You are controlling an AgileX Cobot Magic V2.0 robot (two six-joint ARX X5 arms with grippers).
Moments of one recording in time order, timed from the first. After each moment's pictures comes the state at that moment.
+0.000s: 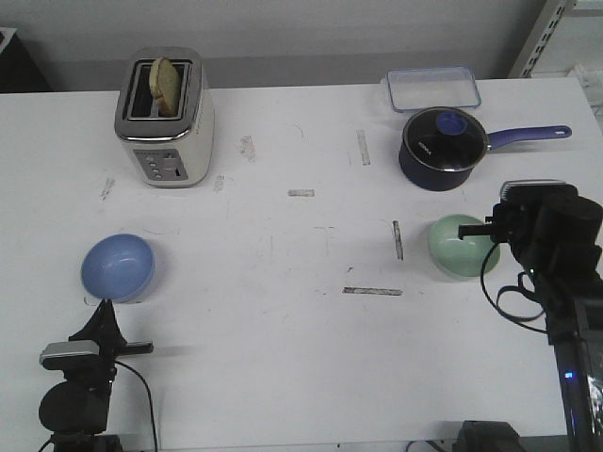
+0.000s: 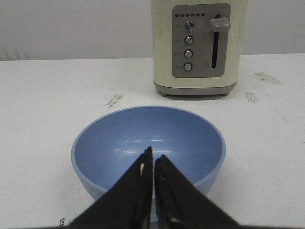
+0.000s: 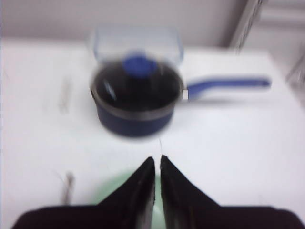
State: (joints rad) left arm 0.00 0.01 0.03 0.07 -0.07 0.04; right arm -0.11 1.09 1.23 -0.72 0.02 -0.10
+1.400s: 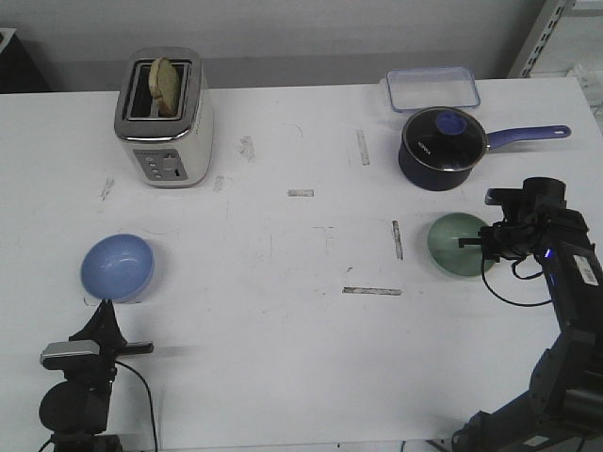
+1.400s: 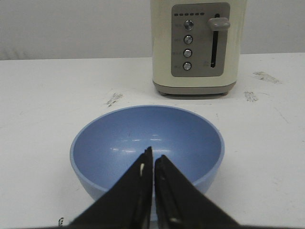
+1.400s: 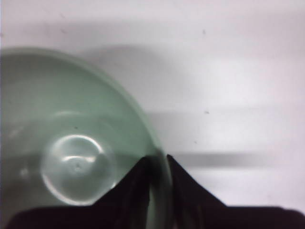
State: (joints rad) left arm 0.00 0.01 0.03 0.06 -0.07 0.04; right arm -0.31 1.64 1.24 -0.80 -0.15 -0.21
